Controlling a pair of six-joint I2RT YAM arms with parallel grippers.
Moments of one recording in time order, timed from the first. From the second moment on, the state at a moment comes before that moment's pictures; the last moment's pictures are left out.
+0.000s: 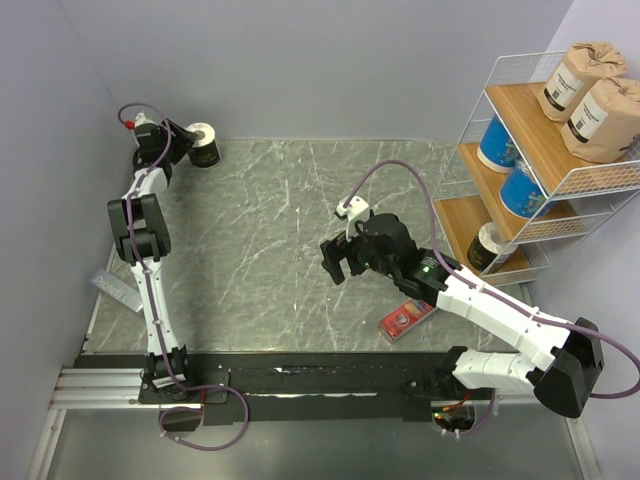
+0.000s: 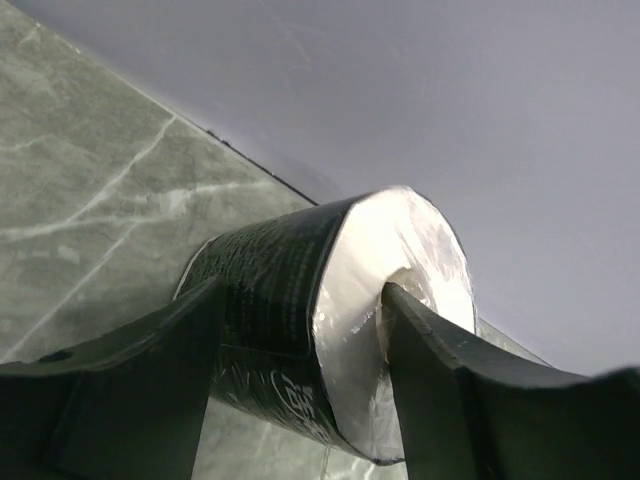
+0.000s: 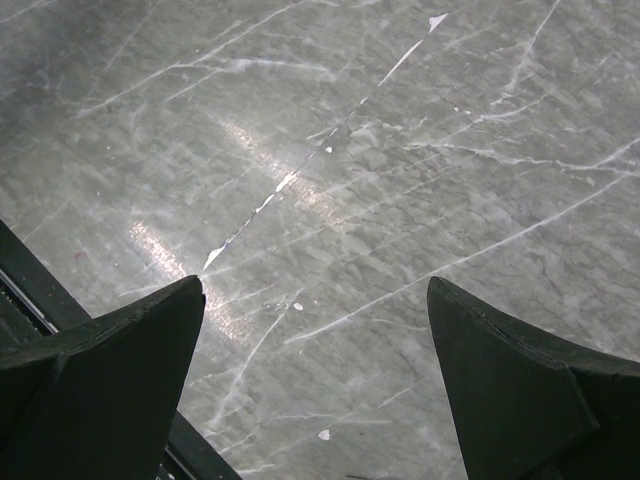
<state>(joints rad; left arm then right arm) 0.21 2.57 2.12 0.16 0.25 -0.74 0.83 1.13 0.94 -0.32 0.07 0.09</state>
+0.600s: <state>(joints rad) 0.09 2.29 1.79 -0.03 0.38 -0.64 0.83 1.07 0.95 -0.38 0.11 0.08</state>
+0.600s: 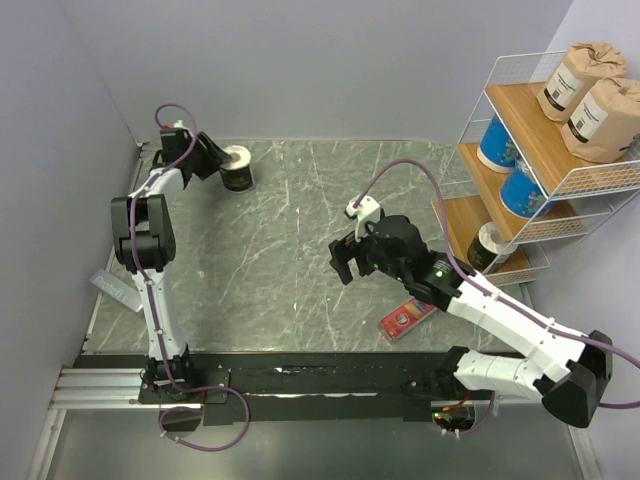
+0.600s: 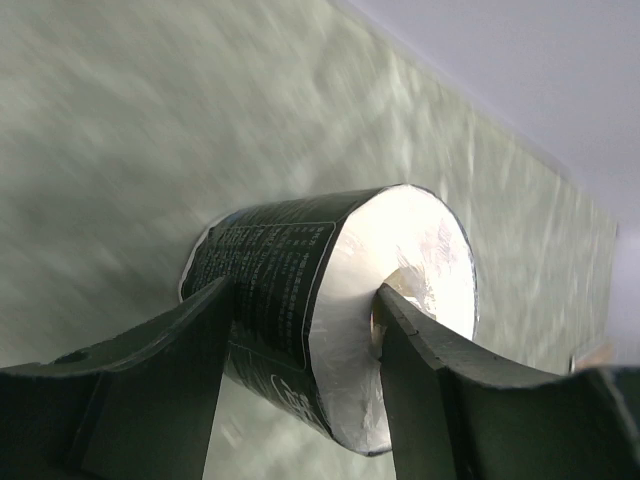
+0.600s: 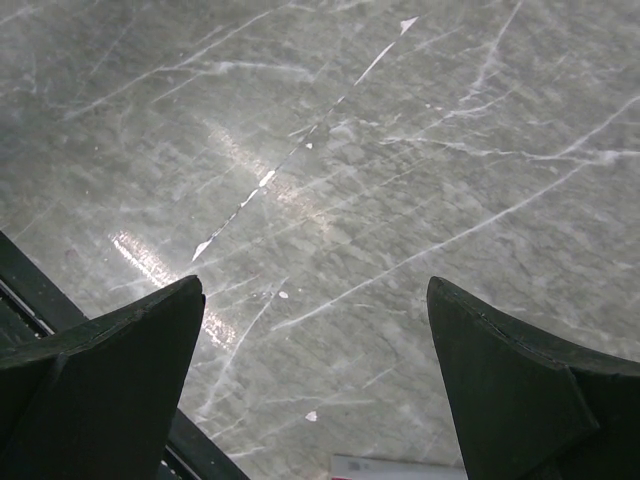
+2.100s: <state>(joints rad) -0.37 1.14 1.11 -0.34 -0.01 -0.47 0.83 1.16 1.06 -0.50 0.20 0.26</state>
